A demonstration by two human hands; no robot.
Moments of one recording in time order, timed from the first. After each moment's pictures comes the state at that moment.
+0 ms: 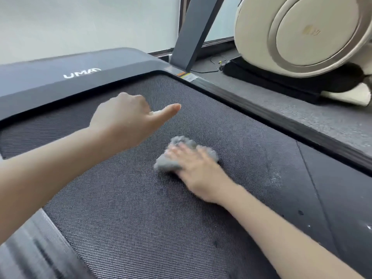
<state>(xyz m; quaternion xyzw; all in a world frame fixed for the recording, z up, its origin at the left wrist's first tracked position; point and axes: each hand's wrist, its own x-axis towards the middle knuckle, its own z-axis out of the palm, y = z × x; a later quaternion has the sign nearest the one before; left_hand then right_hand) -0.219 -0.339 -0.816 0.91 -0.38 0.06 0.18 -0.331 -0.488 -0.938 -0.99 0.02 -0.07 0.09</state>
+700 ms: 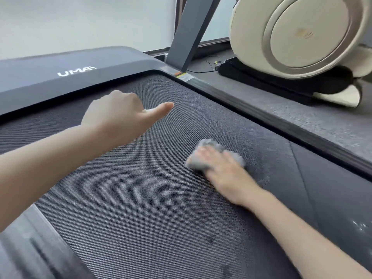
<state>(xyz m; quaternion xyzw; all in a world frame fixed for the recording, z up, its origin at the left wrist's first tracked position) -0.214 -0.334 -0.815 0.90 -0.39 0.06 0.18 -0.382 -0.524 -0.930 -0.99 0.07 -0.08 0.11</state>
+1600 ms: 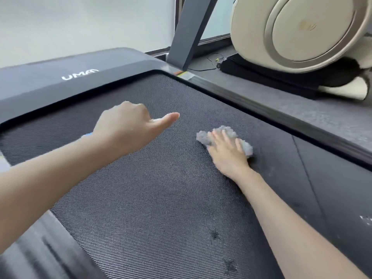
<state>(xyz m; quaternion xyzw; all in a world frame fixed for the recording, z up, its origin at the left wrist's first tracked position) -0.224 -0.340 -0.826 0.91 -0.39 0.05 0.14 -0.339 -0.543 -0.939 -0.95 0.30 -0.04 0.11</state>
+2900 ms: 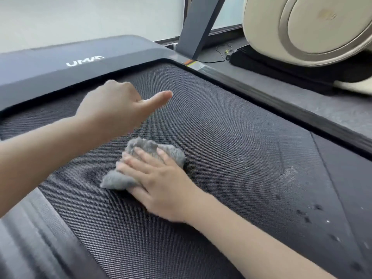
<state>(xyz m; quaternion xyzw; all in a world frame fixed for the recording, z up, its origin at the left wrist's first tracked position) -0.195 -0.319 -0.826 0.90 -0.39 0.05 0.18 -0.310 -0.397 -0.936 -0.99 -0.08 -0.03 0.12</state>
